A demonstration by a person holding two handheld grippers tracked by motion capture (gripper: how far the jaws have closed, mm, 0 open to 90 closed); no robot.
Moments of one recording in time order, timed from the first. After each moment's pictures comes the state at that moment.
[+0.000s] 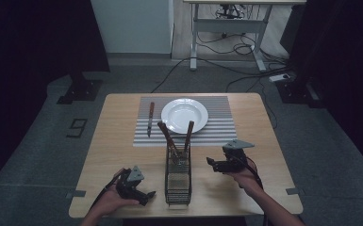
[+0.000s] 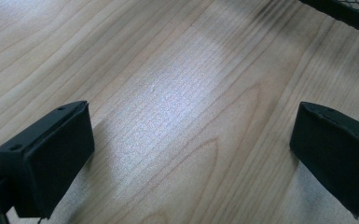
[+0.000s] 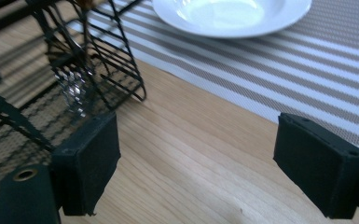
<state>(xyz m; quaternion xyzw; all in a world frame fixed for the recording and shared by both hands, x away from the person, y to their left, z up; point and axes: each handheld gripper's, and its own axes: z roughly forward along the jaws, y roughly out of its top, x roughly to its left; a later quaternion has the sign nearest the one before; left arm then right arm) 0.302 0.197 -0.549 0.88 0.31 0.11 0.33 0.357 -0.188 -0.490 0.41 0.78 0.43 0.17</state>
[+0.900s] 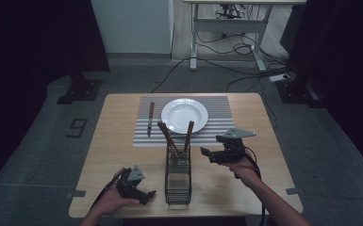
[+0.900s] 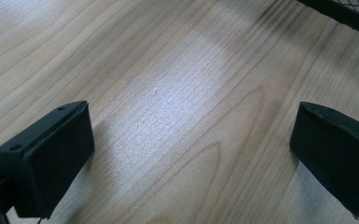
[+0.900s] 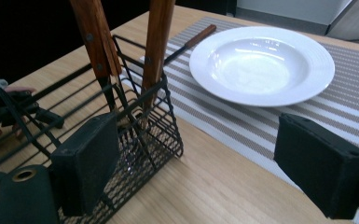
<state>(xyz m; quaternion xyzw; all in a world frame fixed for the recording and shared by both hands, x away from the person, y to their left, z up) 0.304 0.196 -0.549 0.88 0.31 0.11 0.33 0.363 -0.173 -0.440 0.38 0.77 0.49 0.15</state>
